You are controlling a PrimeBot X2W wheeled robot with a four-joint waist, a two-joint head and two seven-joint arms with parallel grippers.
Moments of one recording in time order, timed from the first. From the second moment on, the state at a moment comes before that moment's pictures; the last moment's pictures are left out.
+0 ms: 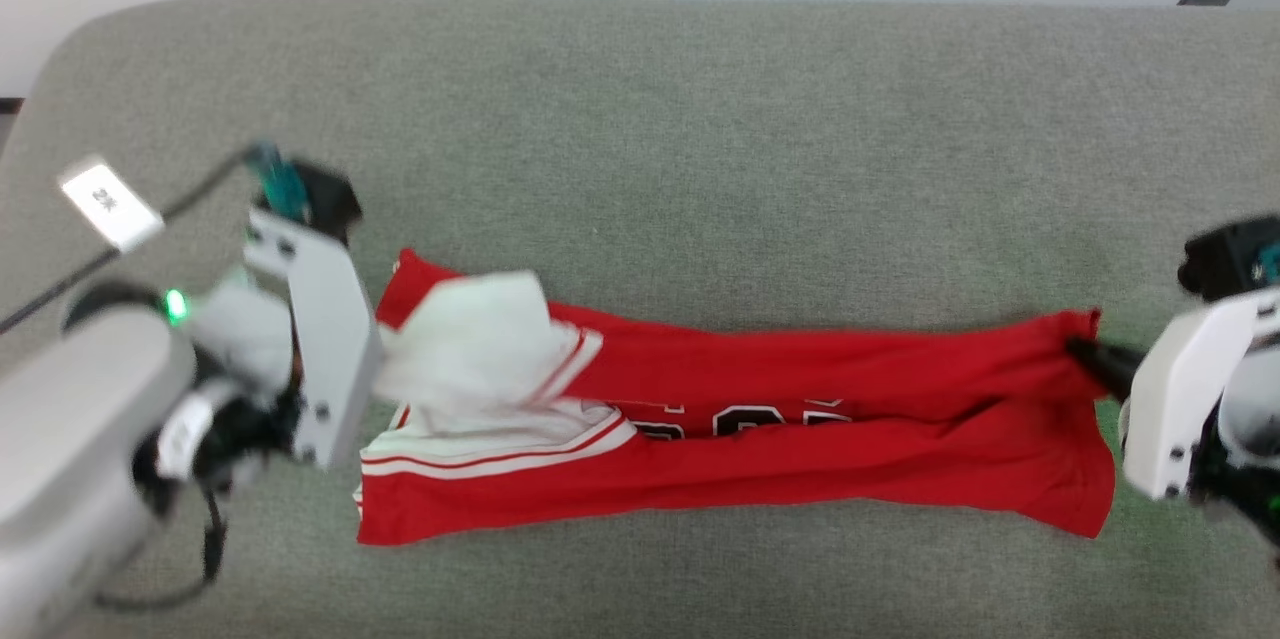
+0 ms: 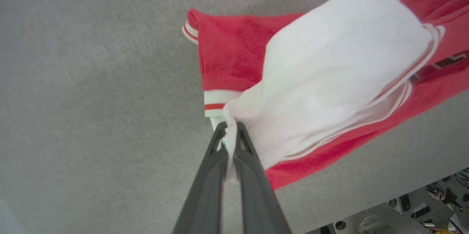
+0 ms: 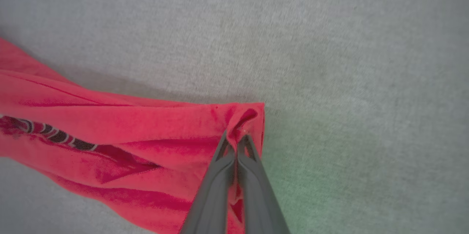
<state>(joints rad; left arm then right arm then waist) -0.94 0.88 -1.00 0.07 -1.10 0.19 0.82 -0.39 -0.43 0.13 0.09 0.58 0.13 0.77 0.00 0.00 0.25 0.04</state>
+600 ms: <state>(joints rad) -0.81 0.82 -1.01 0.20 -1.15 0.18 0.70 -0.34 -0.33 0.12 0.11 0.58 0.13 0.84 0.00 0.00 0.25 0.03</state>
